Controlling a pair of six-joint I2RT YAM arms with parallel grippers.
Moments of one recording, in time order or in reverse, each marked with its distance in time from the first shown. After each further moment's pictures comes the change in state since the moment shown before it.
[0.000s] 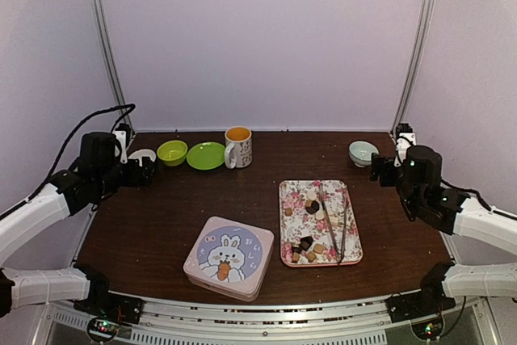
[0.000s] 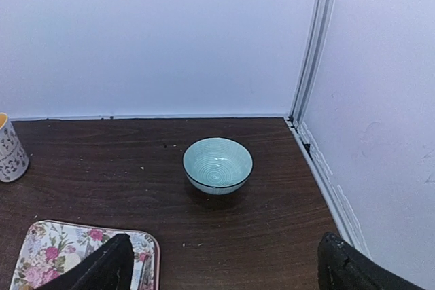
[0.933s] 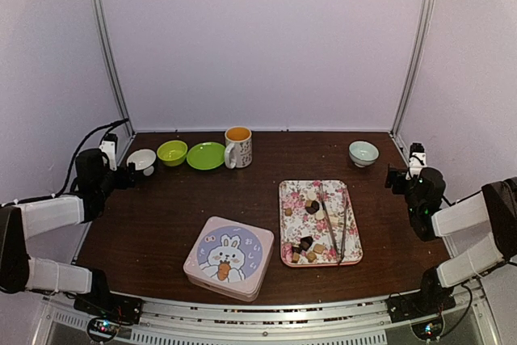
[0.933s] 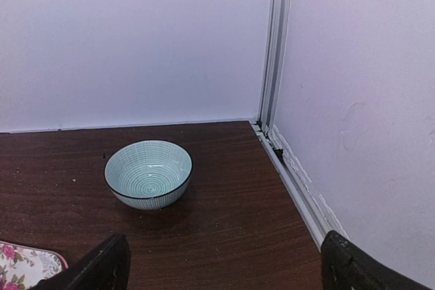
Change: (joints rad) left arm 0.343 0.216 -0.259 0.674 0.092 0.304; right arm -0.456 0.442 -0.292 0.901 -0.349 -0.142
